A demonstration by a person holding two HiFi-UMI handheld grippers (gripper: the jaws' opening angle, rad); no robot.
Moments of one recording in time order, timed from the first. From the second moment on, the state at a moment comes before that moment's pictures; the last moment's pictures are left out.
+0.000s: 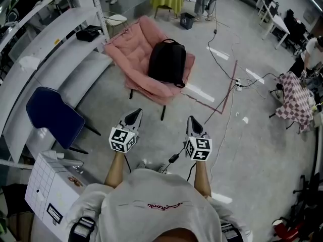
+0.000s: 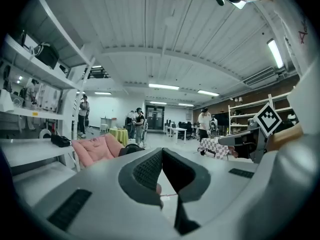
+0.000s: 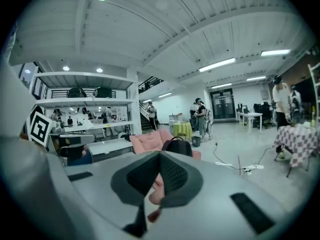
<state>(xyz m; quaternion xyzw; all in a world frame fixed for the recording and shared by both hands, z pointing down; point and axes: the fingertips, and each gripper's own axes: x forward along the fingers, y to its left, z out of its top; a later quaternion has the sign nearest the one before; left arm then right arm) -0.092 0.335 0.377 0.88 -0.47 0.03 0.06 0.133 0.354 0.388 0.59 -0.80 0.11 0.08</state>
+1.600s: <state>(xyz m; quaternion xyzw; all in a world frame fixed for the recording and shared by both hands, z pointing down) -0.068 0.086 0.408 0.89 -0.44 0.03 0.08 0.129 0.121 0.412 0.59 -0.79 0.13 0.10</state>
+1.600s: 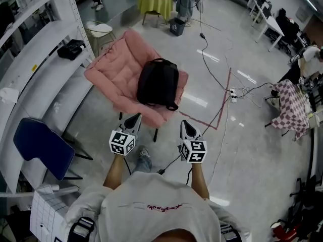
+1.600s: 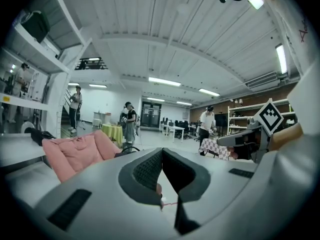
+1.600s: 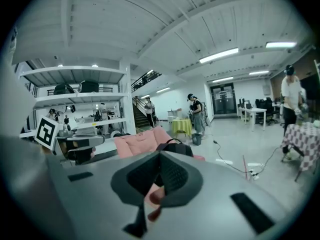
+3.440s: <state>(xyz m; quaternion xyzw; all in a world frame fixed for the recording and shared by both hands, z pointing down) -0.087 -0.159 0.445 0.90 -0.41 0.08 0.10 0.109 -0.108 0.441 0.60 -0.78 0.17 0.11</state>
